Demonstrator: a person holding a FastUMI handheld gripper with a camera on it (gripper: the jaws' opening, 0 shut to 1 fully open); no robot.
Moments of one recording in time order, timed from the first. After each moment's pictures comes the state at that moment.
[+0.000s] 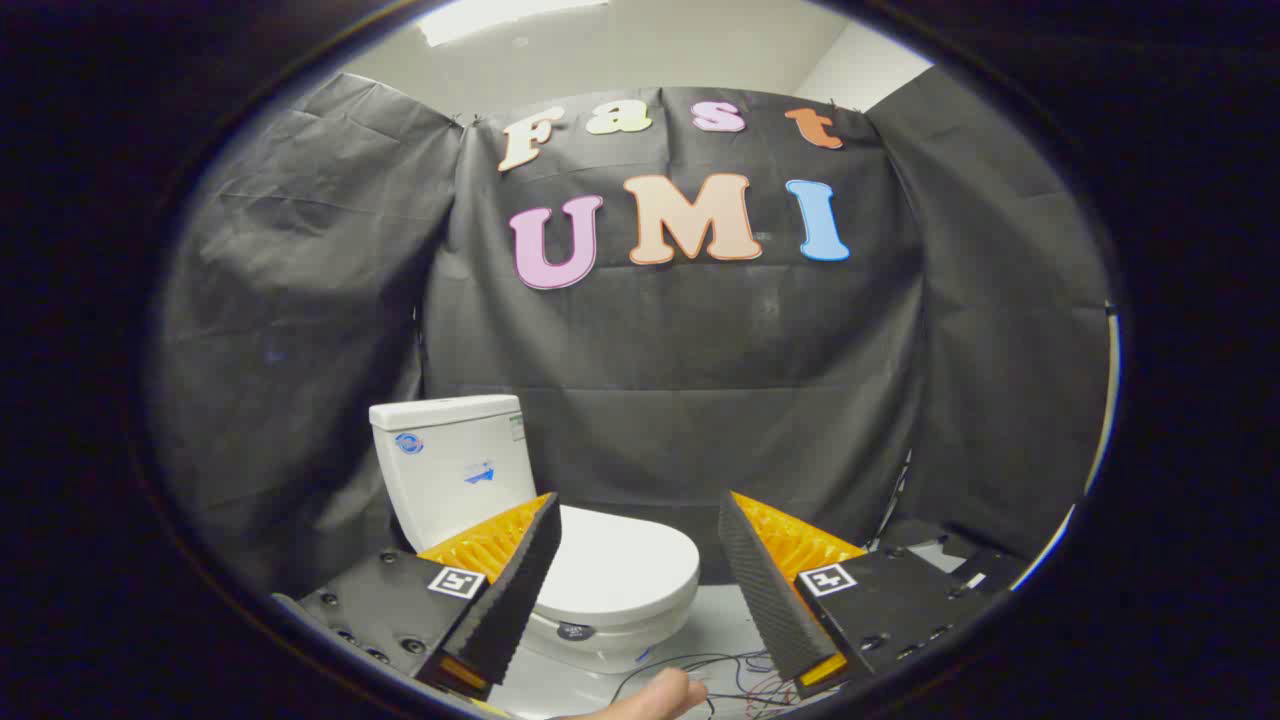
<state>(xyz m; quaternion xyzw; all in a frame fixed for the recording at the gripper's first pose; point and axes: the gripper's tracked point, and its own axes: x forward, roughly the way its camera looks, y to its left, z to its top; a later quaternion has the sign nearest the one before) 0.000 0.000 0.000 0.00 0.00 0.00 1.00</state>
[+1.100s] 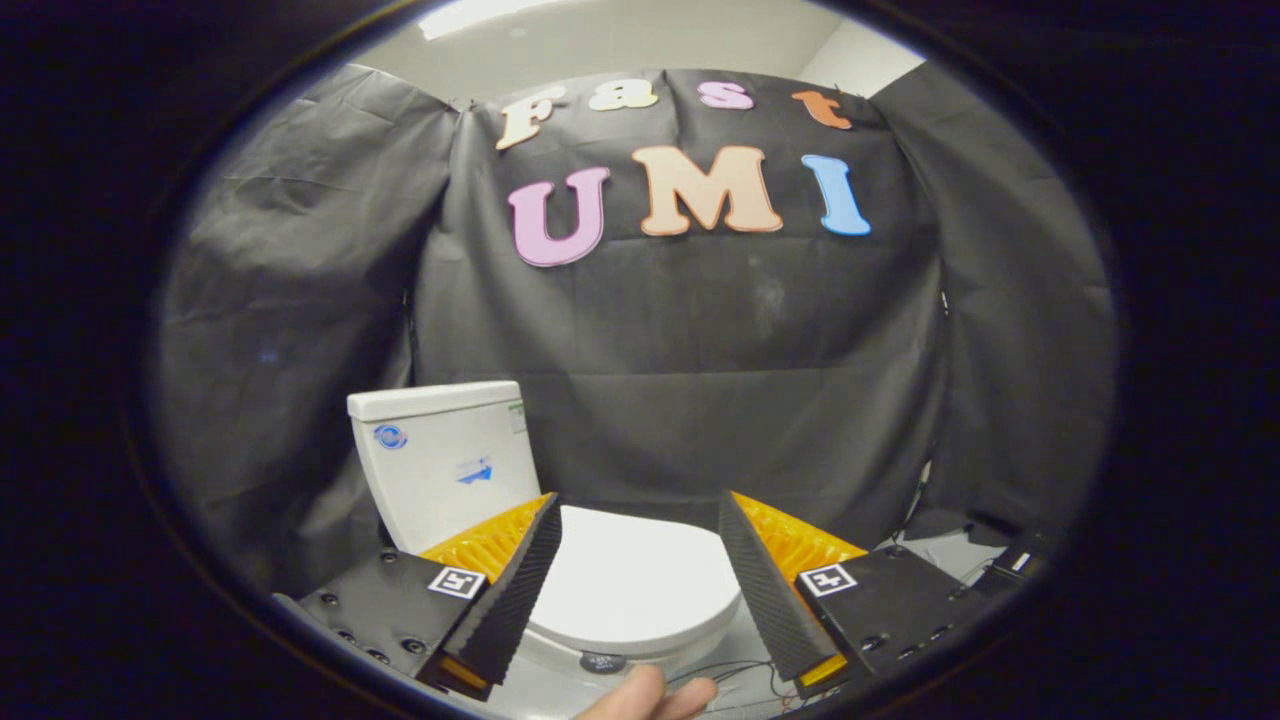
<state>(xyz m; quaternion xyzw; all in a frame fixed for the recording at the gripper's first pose) 0.078 0.042 -0.057 0.01 0.02 -0.01 1.00</state>
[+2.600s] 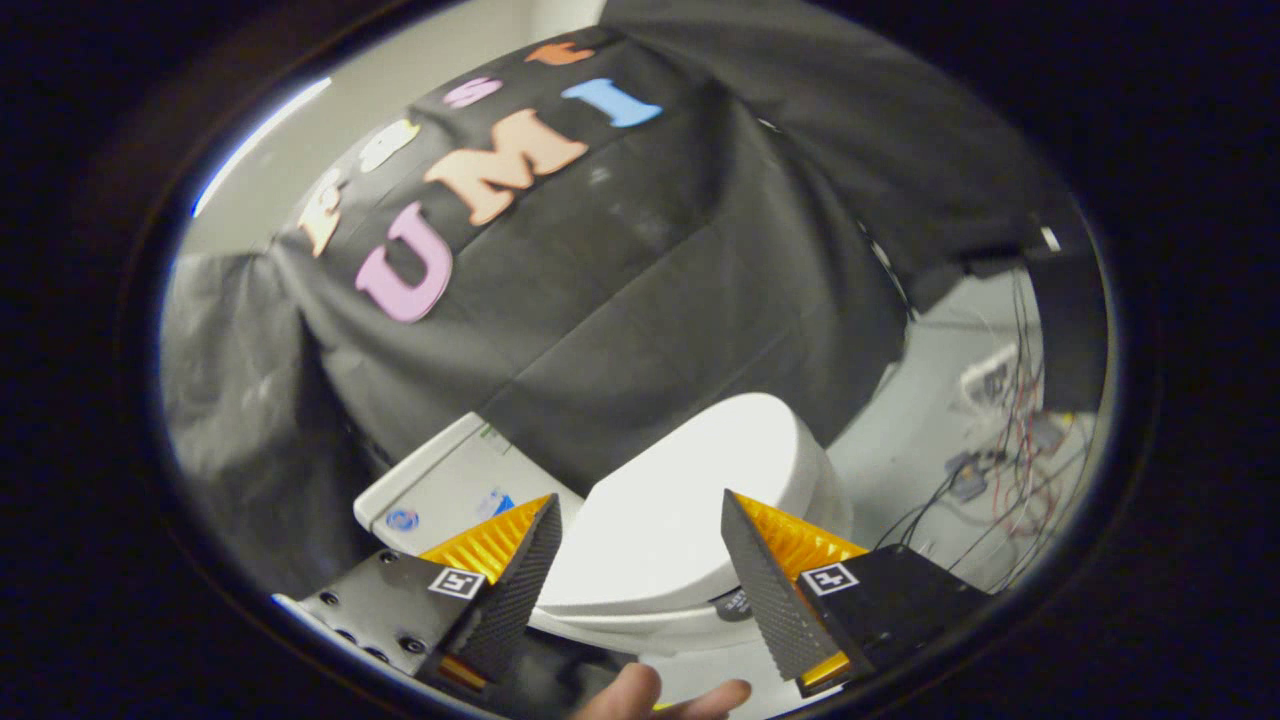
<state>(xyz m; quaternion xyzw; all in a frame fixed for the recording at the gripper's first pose) 0.077 0.055 -0.198 0.39 0.07 -0.10 0.91</state>
